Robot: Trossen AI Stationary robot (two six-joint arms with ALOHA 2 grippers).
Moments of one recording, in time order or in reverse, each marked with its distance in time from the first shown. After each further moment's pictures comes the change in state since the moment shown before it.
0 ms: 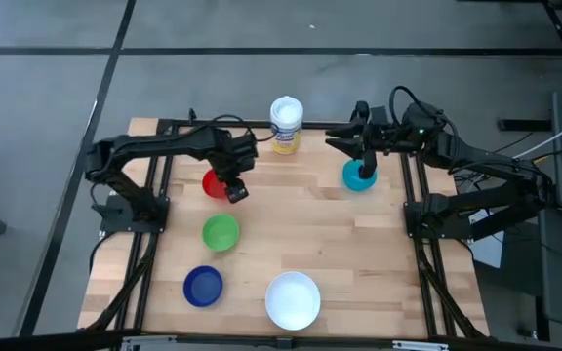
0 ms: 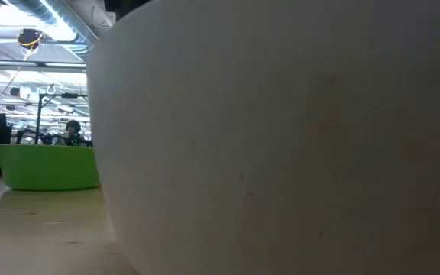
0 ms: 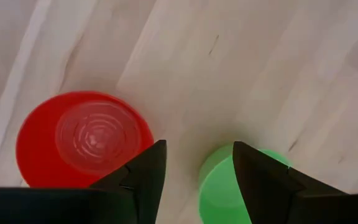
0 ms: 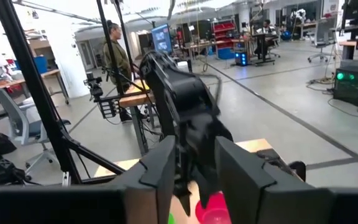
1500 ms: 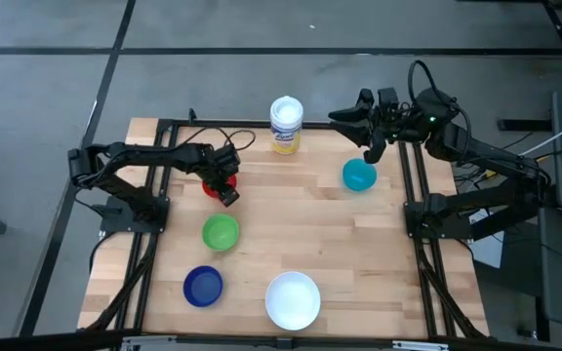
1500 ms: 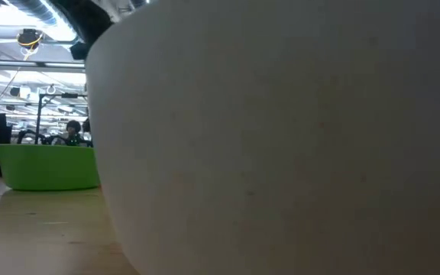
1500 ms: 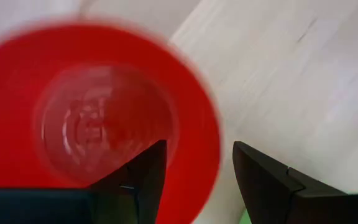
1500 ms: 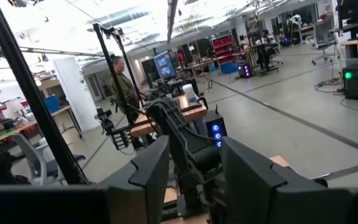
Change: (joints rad) left arm 0.094 -0.132 -0.500 0.457 0.017 -0.135; right arm -0.032 0.043 0.144 -0.012 -0.005 0.166
